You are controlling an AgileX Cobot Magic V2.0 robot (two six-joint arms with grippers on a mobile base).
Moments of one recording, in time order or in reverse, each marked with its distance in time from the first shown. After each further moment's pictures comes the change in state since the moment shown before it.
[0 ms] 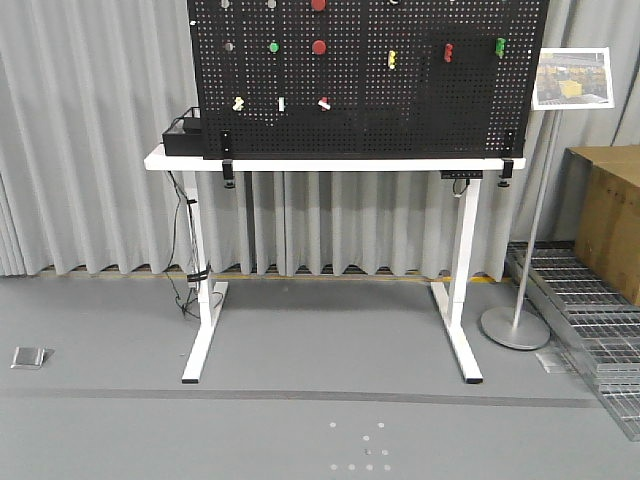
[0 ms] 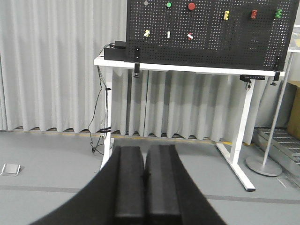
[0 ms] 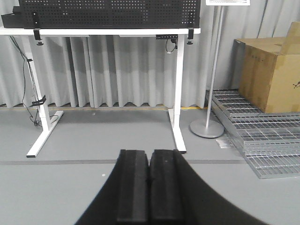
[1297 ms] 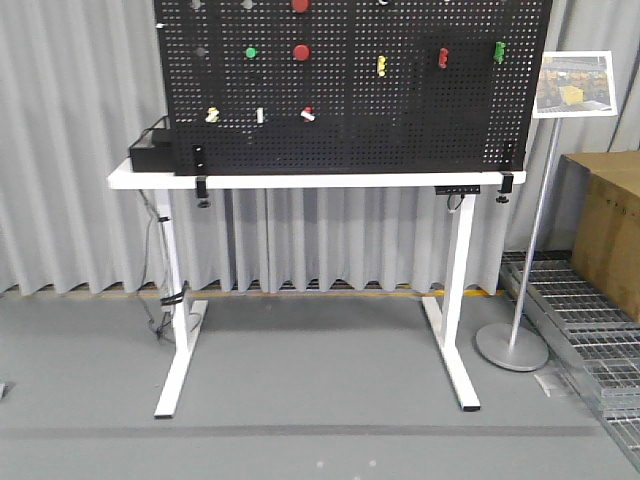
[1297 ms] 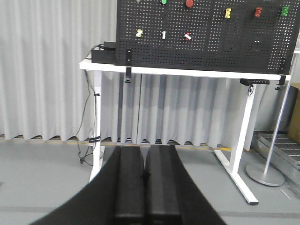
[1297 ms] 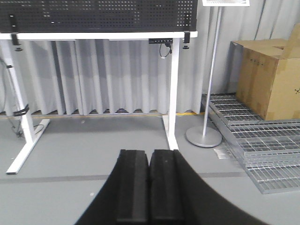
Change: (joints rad) left arm 0.000 0.000 0.000 0.000 0.000 0.000; right arm 0.000 0.000 0.000 0.000 0.000 0.000
